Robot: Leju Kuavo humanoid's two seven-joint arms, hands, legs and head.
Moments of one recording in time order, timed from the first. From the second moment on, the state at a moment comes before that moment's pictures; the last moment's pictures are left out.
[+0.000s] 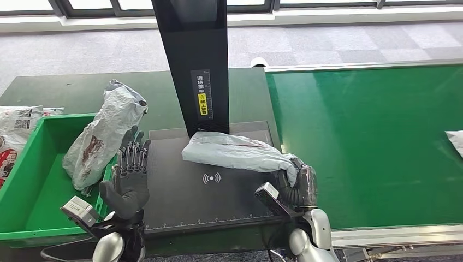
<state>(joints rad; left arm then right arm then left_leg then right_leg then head) -0.03 -0.24 -0.15 -1.45 -0.02 -0.01 -0.70 -0.10 0.15 0.02 -1.04 0.96 -0.68 -0.37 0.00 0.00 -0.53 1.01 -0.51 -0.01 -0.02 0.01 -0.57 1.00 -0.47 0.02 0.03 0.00</state>
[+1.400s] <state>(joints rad) -0.14 -0.26 -0.18 -1.27 -0.10 0.29 -0.69 0.11 0.13 0.07 -1.38 0.63 -0.50 -0.59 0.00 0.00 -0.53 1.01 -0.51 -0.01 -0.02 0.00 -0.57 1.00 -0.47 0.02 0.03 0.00</state>
